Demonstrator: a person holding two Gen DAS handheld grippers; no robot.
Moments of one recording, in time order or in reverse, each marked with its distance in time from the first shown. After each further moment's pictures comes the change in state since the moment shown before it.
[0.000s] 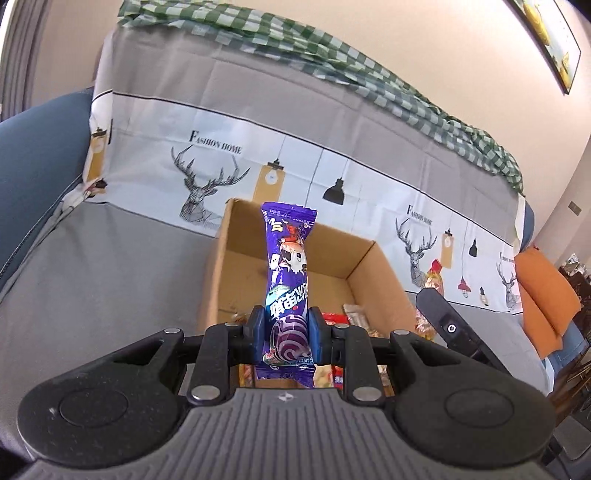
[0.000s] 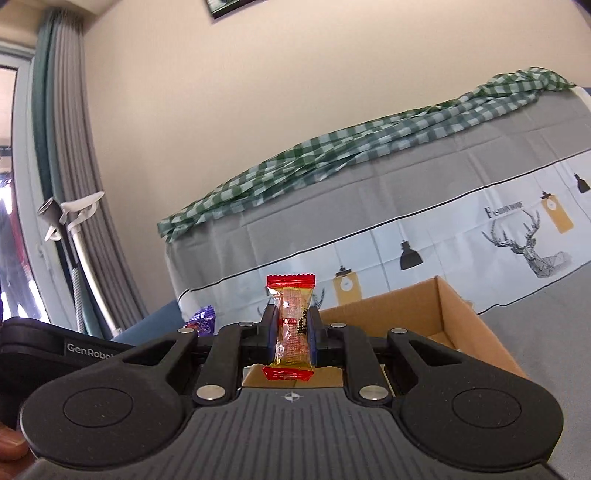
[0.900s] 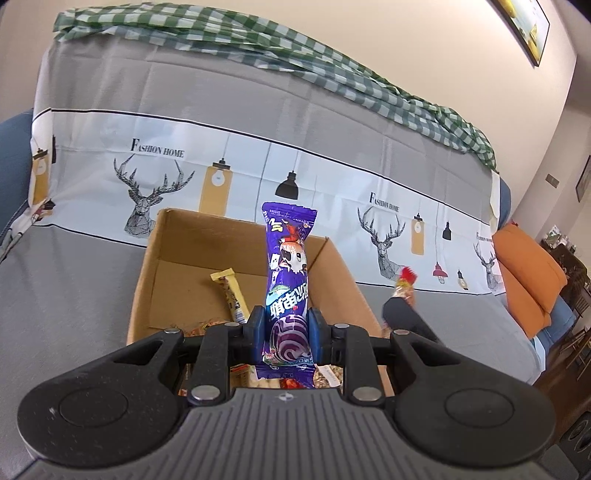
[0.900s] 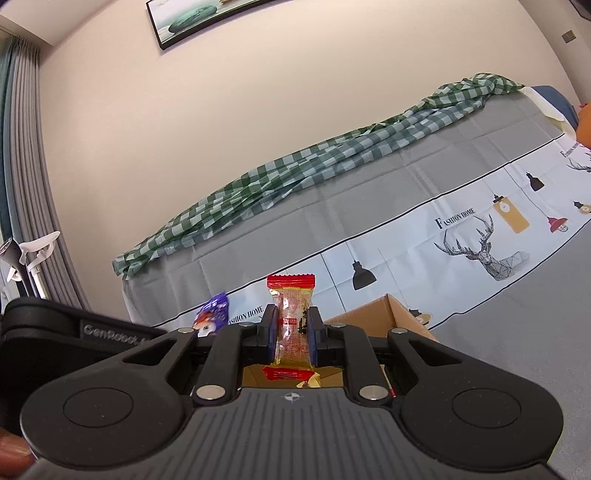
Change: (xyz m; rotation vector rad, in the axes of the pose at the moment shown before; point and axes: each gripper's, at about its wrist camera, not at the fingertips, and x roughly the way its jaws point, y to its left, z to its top) left arm 0.037 -0.058 0.013 0.098 0.025 -0.078; right arm -0.005 -0.024 0.002 0.074 -0.087 -0.129
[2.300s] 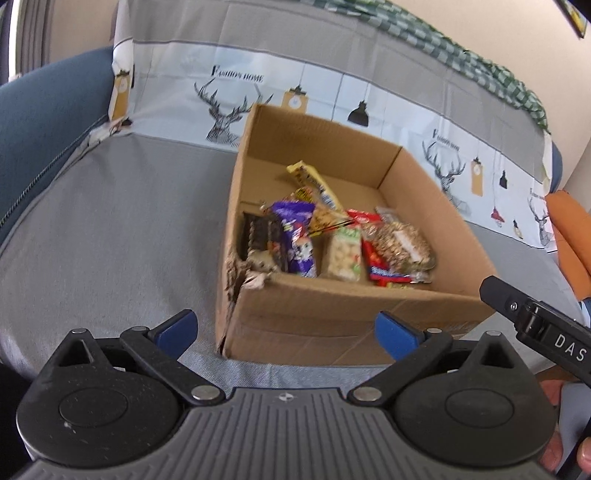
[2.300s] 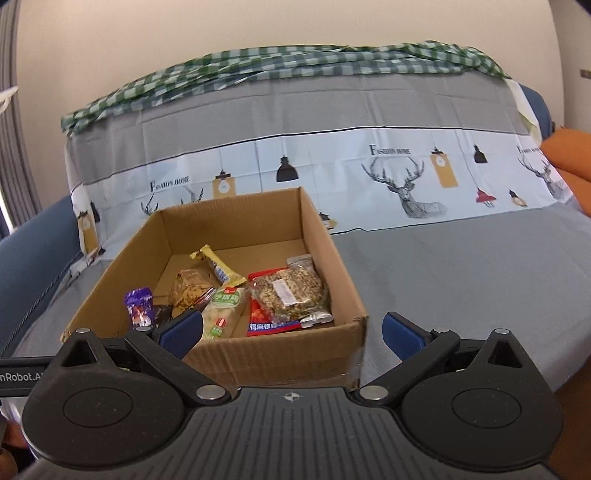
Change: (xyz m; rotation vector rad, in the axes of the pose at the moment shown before) left arm -0.033 0.050 -0.126 -0.052 0.121 0.196; right arm -0.052 -0.016 -0.022 -0.266 0.363 -0.255
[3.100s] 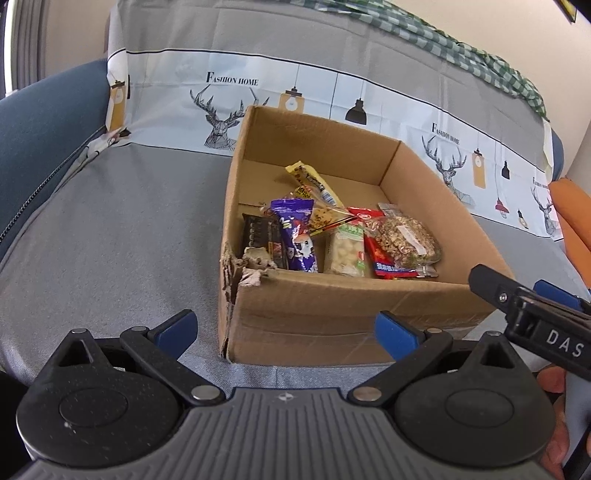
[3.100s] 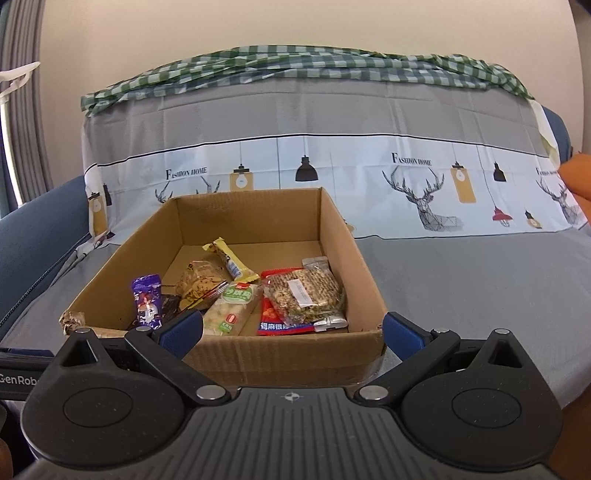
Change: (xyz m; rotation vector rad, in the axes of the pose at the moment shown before) left arm 0.002 -0.011 -0.005 0.053 -0.029 0.023; right arm 0.008 0.014 -0.004 -0.080 -0.012 0.027
